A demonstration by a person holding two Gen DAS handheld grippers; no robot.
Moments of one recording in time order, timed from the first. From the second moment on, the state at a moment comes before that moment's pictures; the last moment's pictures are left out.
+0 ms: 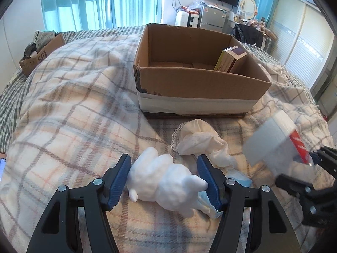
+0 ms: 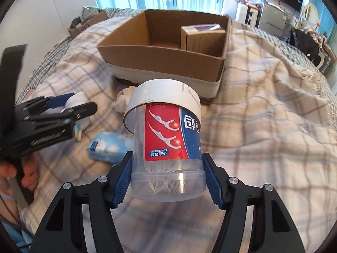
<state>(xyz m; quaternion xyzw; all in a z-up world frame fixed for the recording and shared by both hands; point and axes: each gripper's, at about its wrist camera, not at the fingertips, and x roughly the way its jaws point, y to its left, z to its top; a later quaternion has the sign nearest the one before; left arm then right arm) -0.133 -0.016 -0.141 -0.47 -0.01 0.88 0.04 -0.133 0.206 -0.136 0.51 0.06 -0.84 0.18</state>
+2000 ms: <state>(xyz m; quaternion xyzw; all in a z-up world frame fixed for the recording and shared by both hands) -0.301 -0.005 -0.064 -0.38 0.02 0.92 0.05 -0.314 0.206 -0.019 0.32 -0.05 -0.93 0.19</state>
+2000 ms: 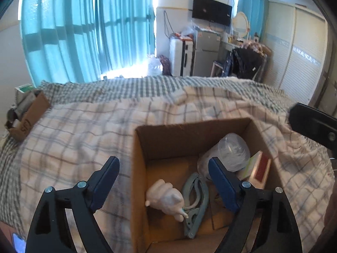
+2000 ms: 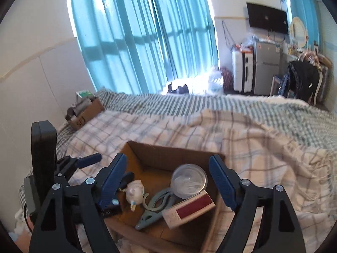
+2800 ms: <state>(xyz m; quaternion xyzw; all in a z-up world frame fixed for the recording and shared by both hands) -0.150 0.036 -0.101 -0.44 0.00 0.90 0.00 -0.140 0.258 -0.043 0.34 0.06 -0.93 0.14</state>
